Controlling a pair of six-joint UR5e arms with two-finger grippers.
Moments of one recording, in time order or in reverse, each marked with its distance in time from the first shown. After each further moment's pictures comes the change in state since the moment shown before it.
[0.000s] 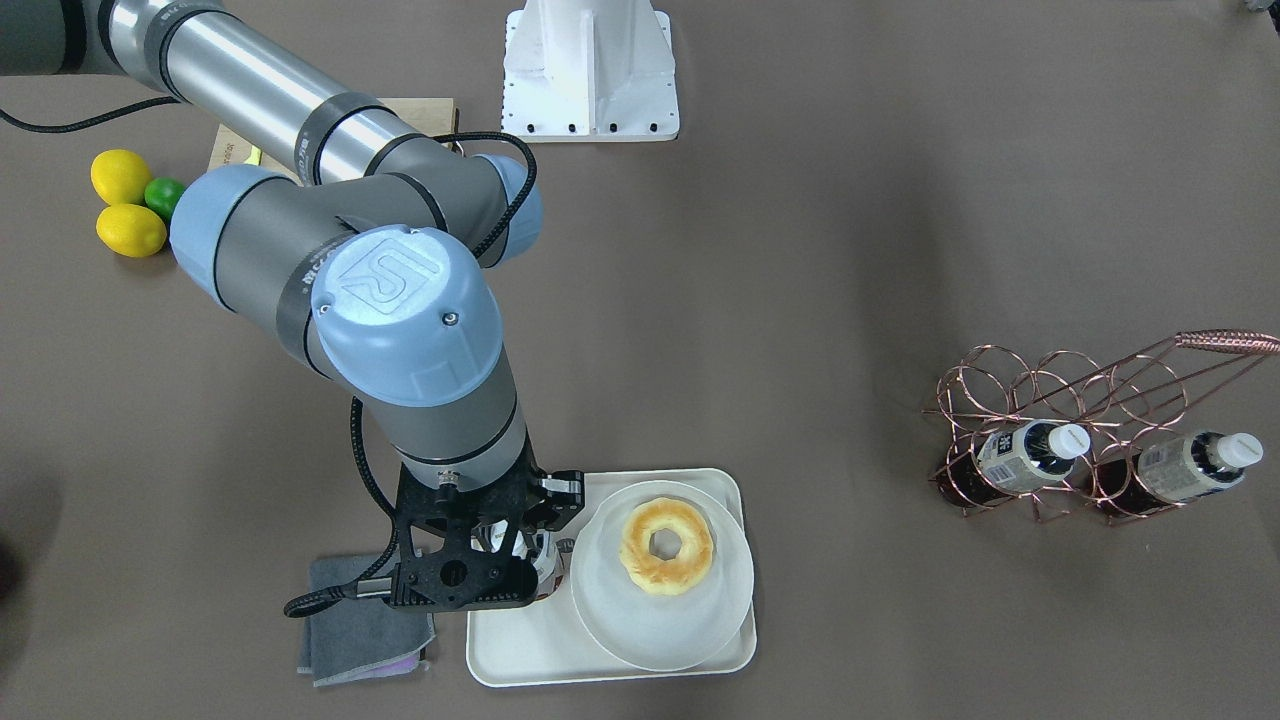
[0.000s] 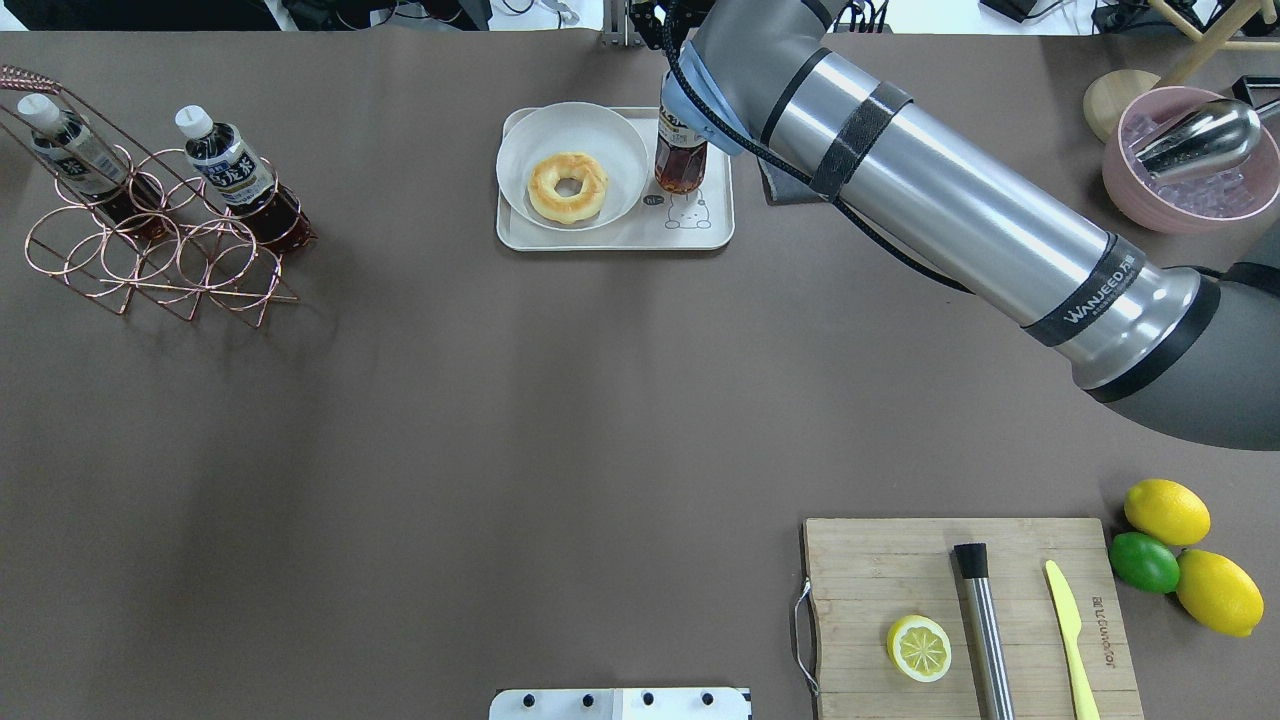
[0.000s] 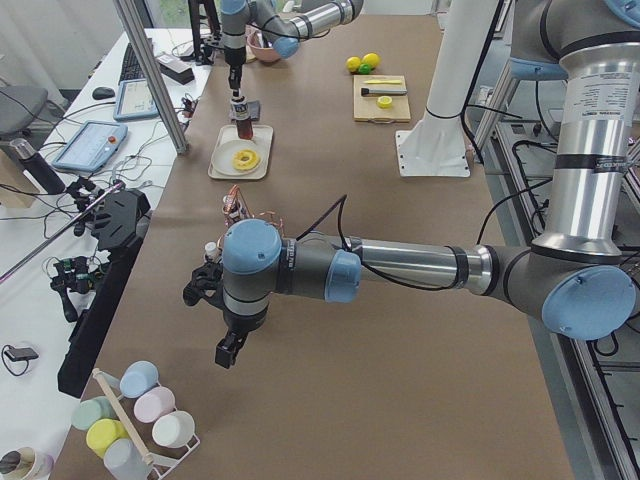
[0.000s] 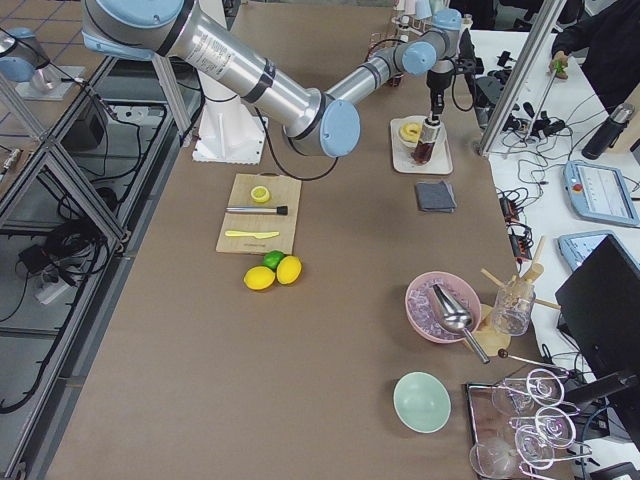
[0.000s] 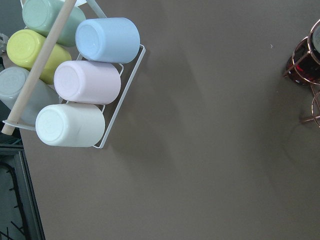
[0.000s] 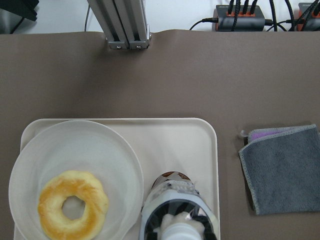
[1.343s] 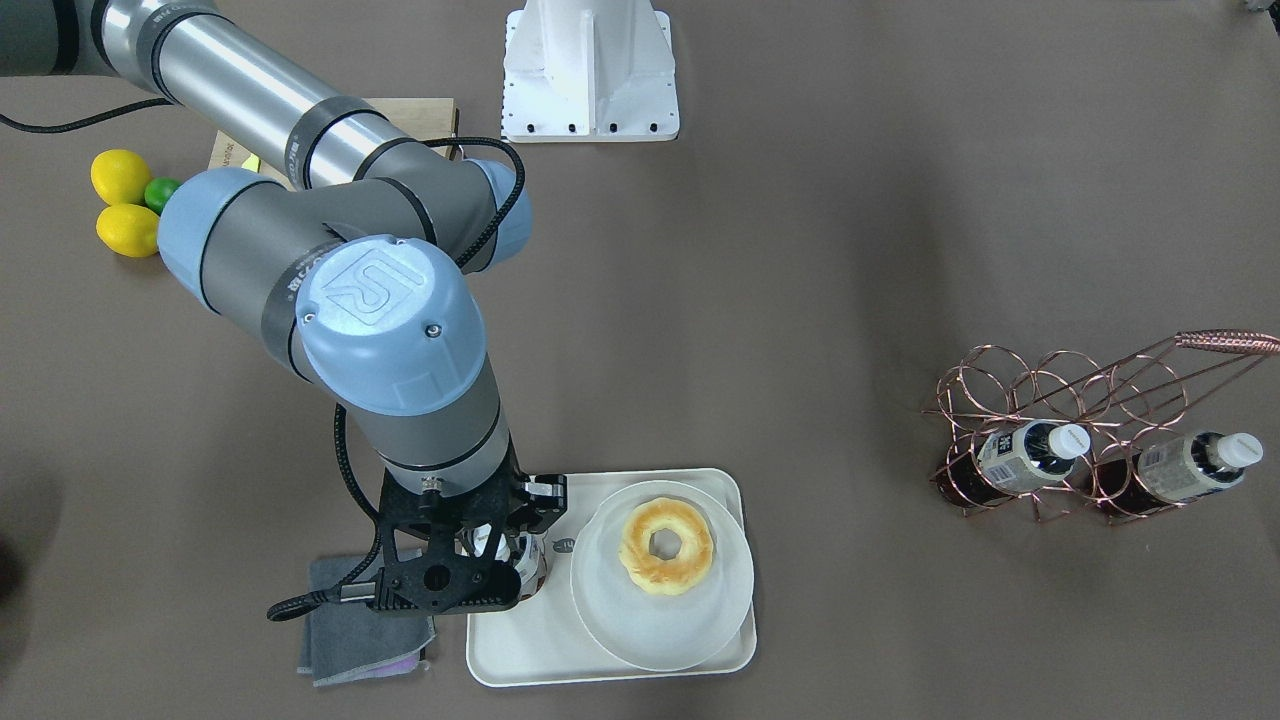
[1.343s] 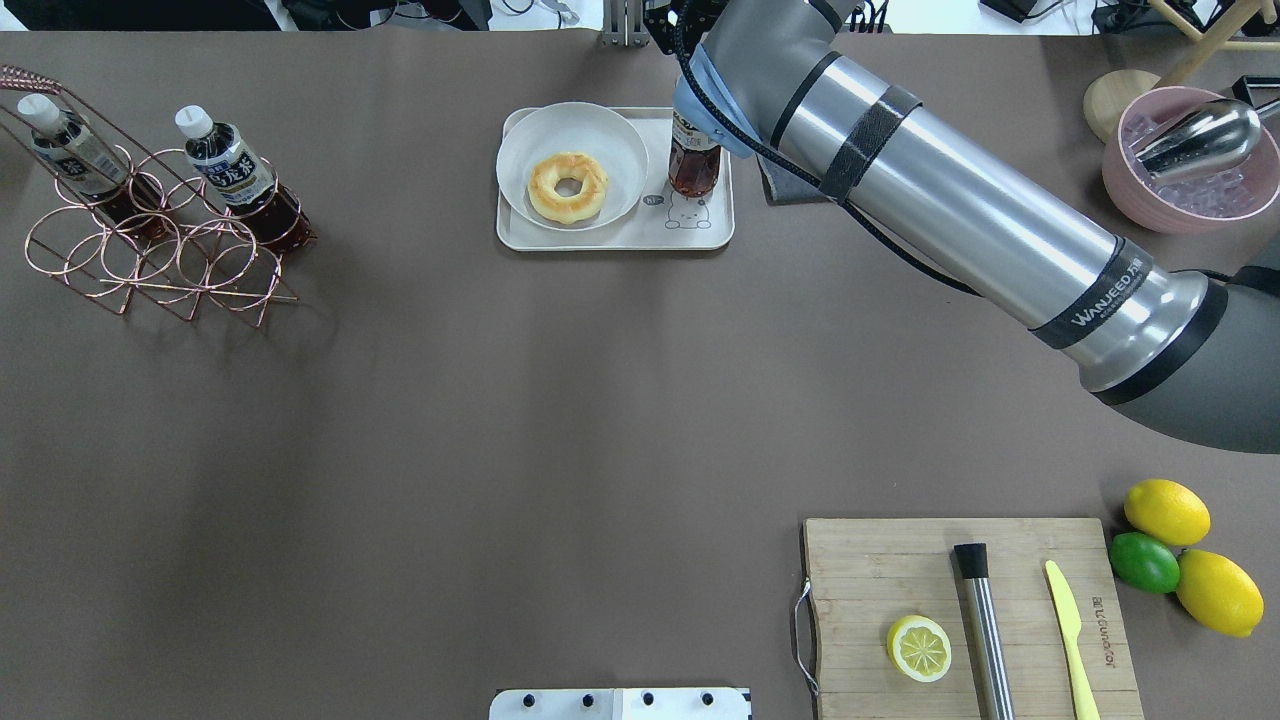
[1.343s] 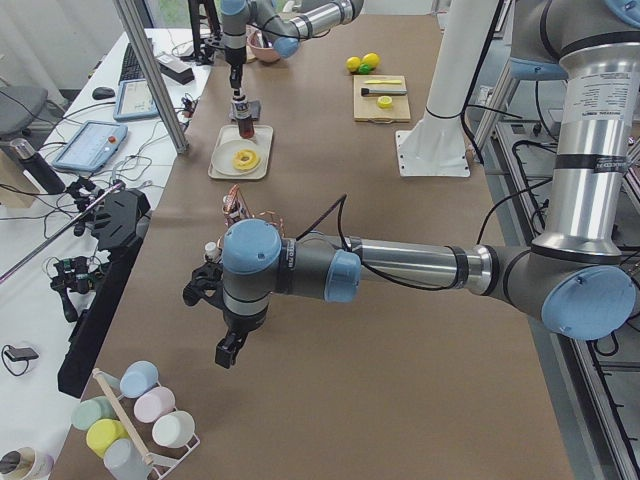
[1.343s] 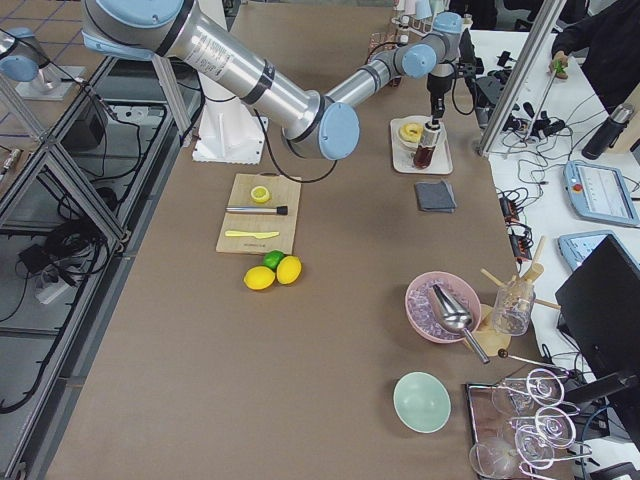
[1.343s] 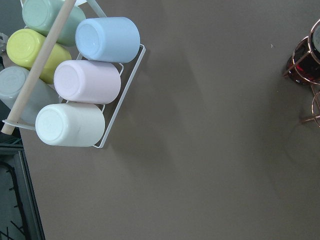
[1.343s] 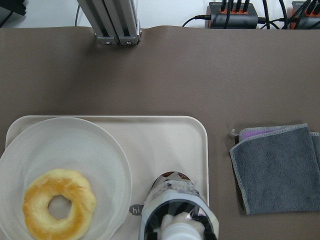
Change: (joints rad) left arm 0.000 -0.001 0.000 0.001 0.000 0.000; right arm 0.003 -0.016 0.009 -0.017 -0.006 -0.022
